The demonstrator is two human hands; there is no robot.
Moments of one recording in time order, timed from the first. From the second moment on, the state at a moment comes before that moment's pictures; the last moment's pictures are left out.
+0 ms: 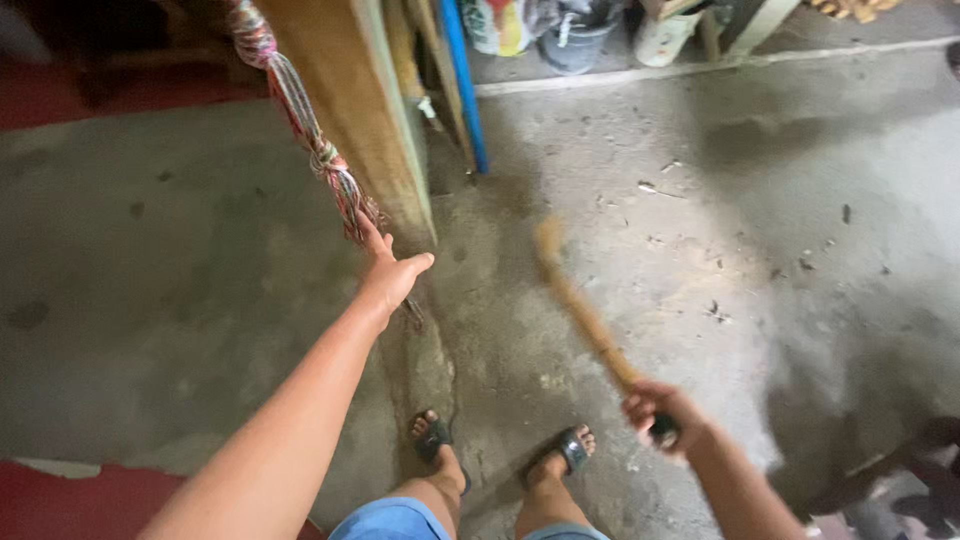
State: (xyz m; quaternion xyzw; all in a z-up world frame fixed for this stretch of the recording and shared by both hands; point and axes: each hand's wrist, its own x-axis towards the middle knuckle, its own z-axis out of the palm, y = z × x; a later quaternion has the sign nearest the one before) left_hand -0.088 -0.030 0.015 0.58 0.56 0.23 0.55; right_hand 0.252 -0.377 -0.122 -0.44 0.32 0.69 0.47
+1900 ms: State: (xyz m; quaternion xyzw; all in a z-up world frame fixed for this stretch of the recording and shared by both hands) left_hand -0.246 -0.263 -0.071 0.59 0.72 -0.10 0.35; right_hand 0.178 -0.343 -0.074 -0.49 0.03 0.87 0.03
